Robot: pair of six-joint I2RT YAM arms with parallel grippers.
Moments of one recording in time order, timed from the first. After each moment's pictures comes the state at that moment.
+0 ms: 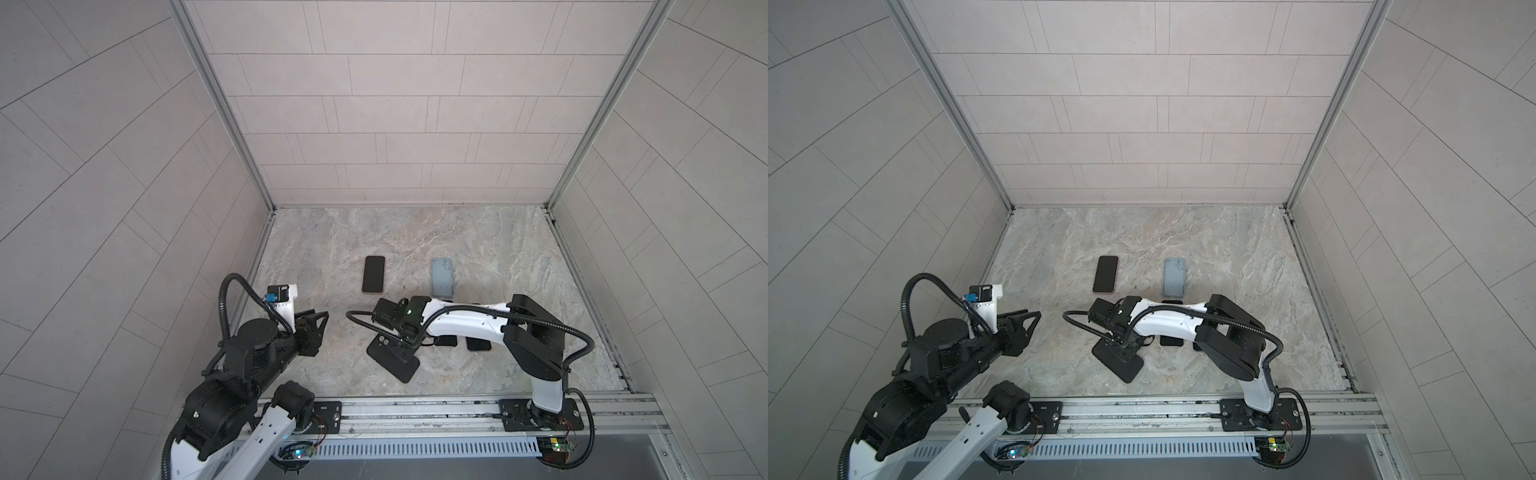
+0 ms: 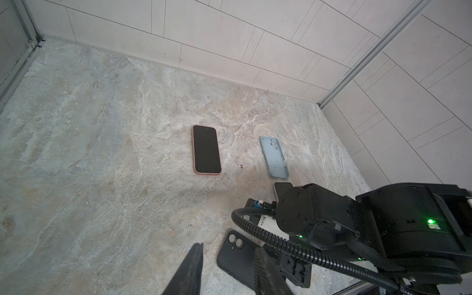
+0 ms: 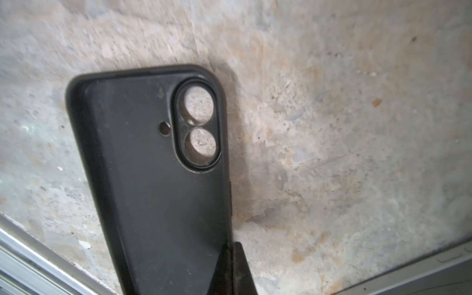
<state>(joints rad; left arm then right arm) -0.46 0.35 0.88 -0.98 -0.05 -0.45 1.07 1.93 1.36 -0.84 -0.01 0.26</state>
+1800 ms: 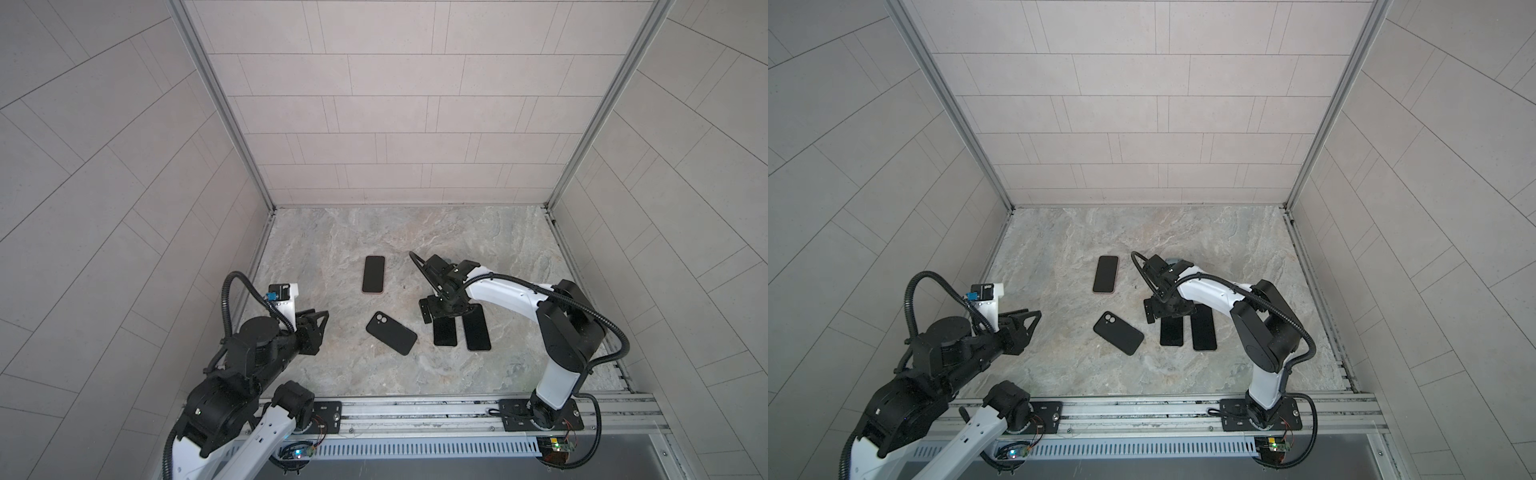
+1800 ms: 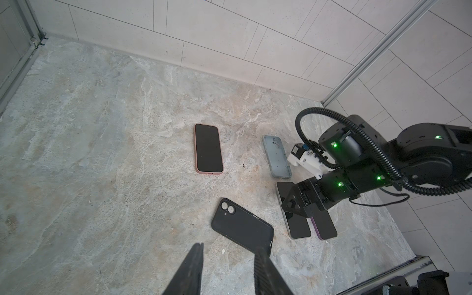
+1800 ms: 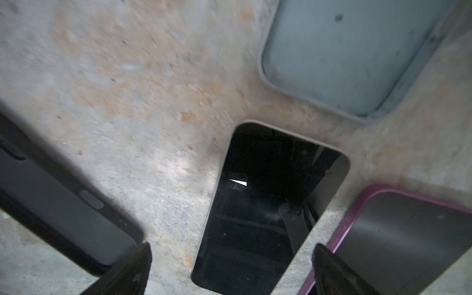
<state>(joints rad) -0.46 0.36 0.88 -0.98 -0.05 -0.45 0.68 1.77 1.20 -0.86 -0.04 0.53</state>
